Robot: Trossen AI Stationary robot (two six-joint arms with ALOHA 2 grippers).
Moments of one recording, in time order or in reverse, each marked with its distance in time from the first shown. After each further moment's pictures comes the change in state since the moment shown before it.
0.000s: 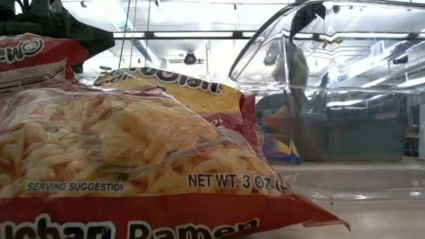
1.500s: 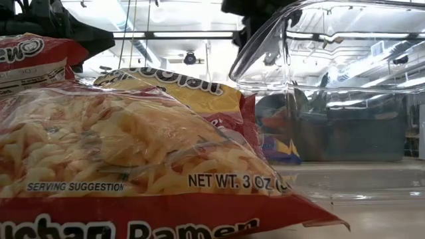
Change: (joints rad) left arm 0.000 0.000 0.000 0.004 -0.005 0.017; right arm -0.093 0.340 0.033 0.480 -0.795 -0.218
